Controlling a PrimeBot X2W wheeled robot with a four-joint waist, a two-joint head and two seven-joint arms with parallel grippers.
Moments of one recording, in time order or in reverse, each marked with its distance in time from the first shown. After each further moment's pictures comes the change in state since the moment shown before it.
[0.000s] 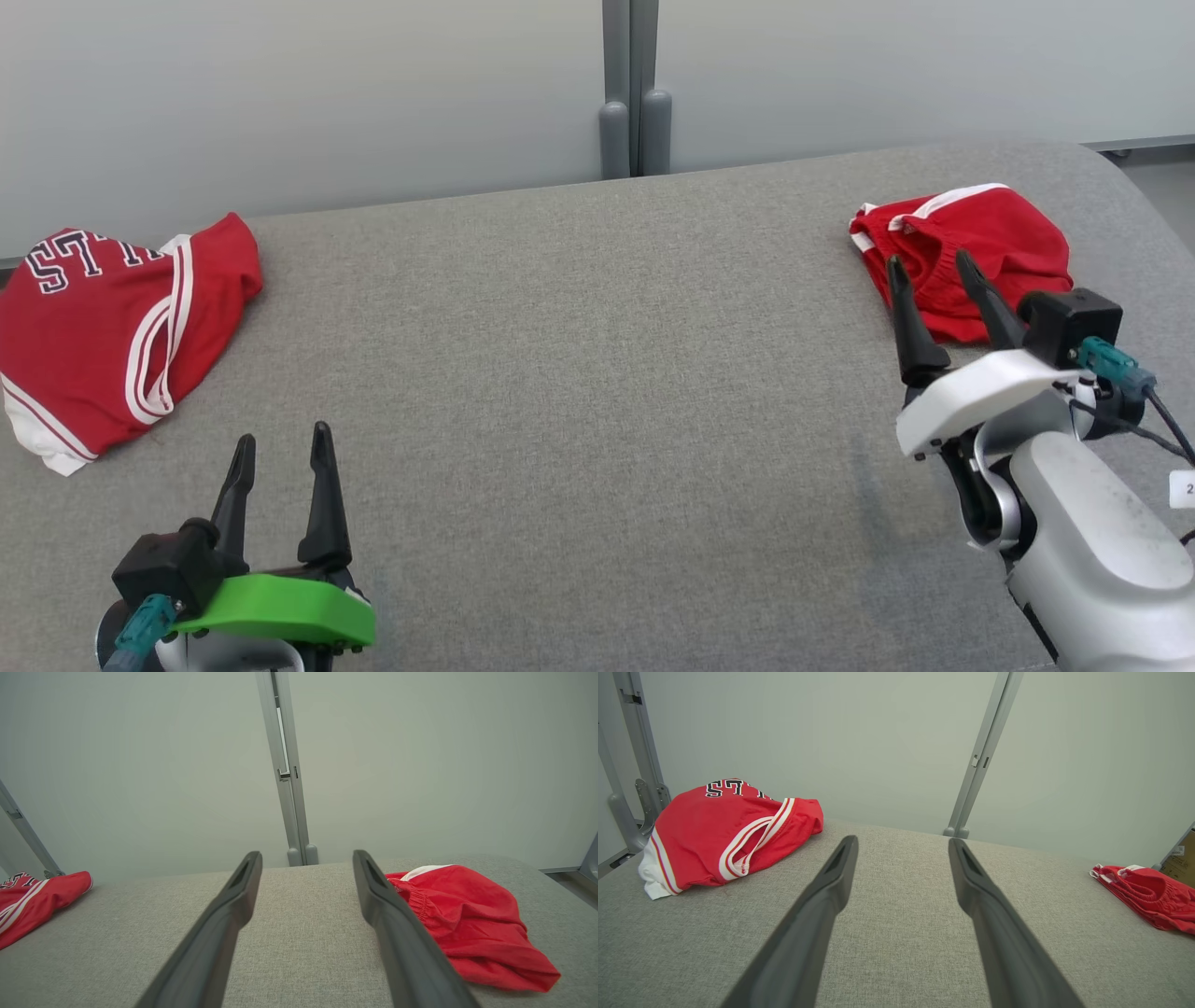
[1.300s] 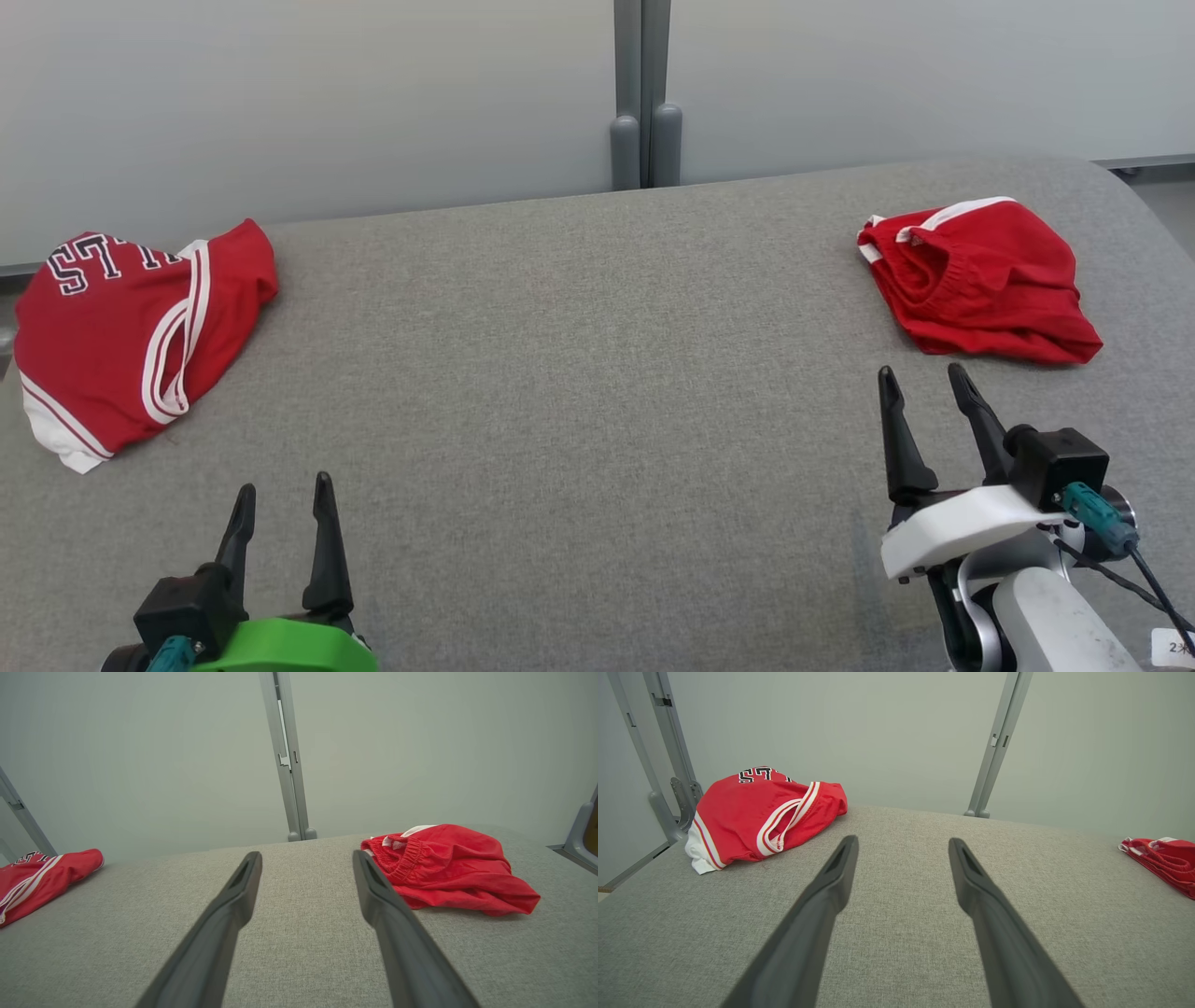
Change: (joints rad) left arm 0.072 -0.011 0.017 0.022 0.085 0.007 -0.017; right arm 0.342 0.152 -0.192 -0.229 -0.248 0.000 0.000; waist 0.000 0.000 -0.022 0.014
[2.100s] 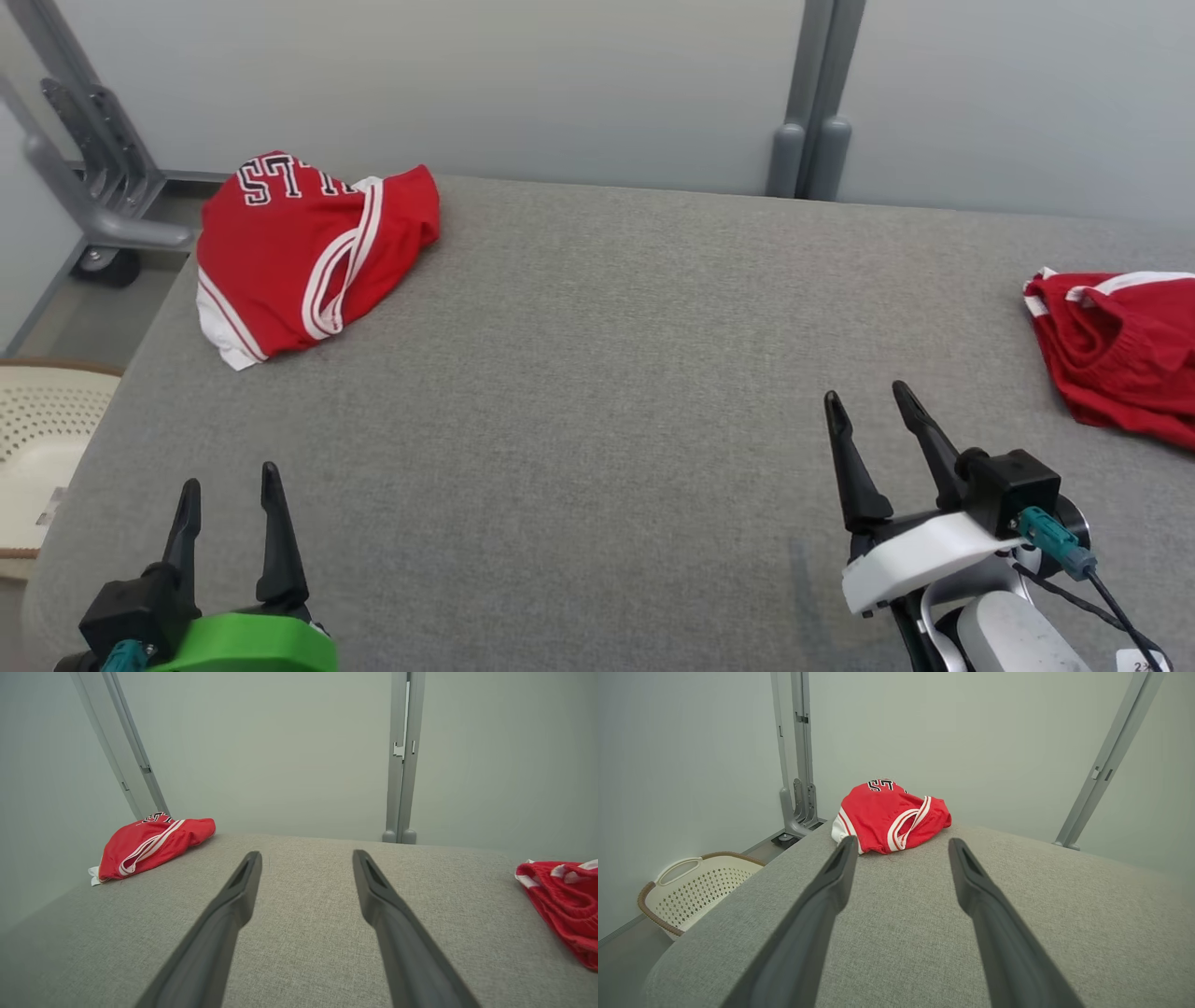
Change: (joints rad) left arm 0.001 -0.017 0.090 -0.015 0.030 0.000 -0.005; right arm 0.033 0.015 0.067 -0.047 -0.026 0.030 0.000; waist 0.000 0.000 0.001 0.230
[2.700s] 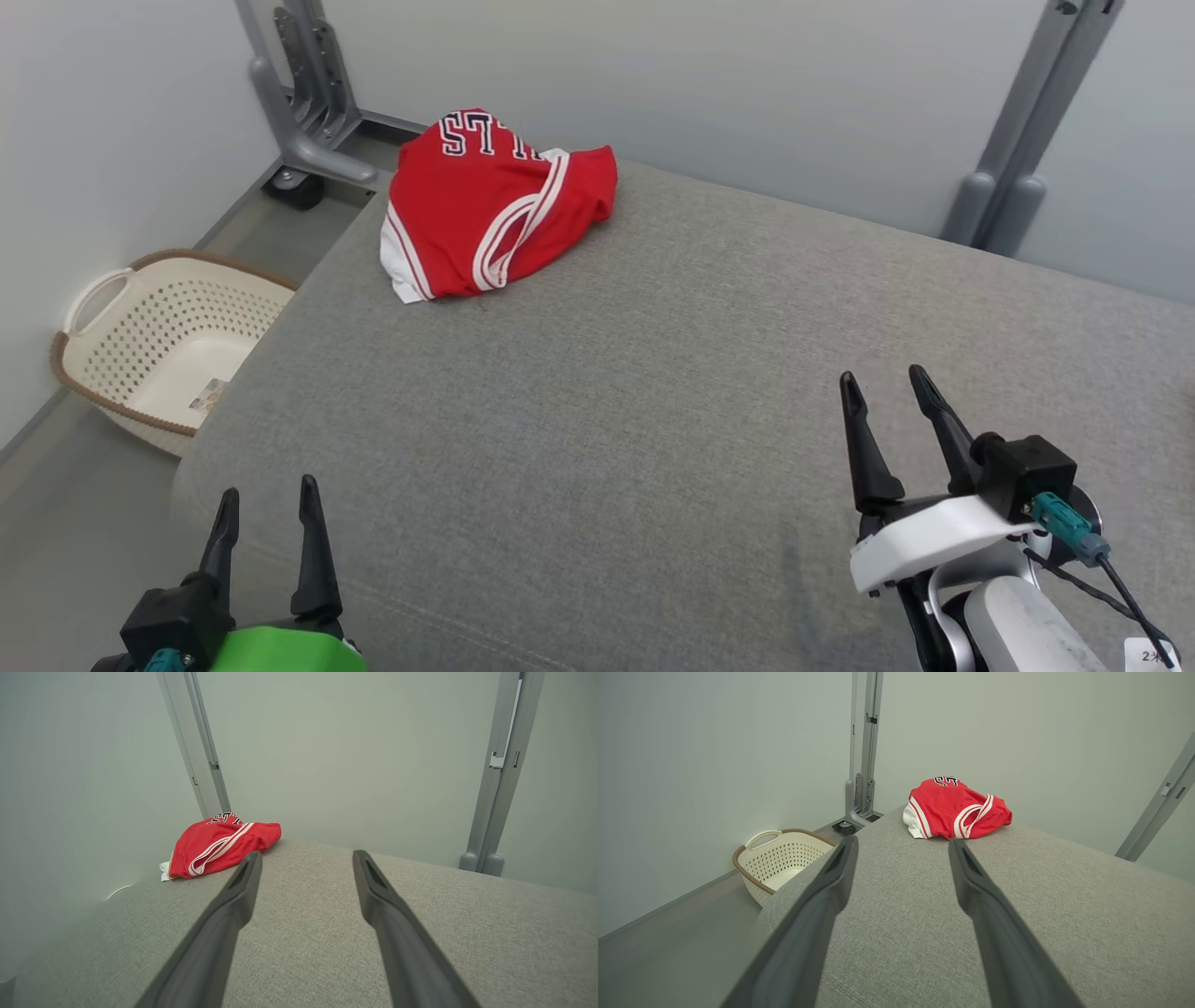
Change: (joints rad) left arm 0.024 -0.003 -0.054 -0.016 0.010 0.000 -0.001; right arm -0.020 0.016 -0.036 0.008 0.000 -0.001 0.000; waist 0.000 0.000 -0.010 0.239
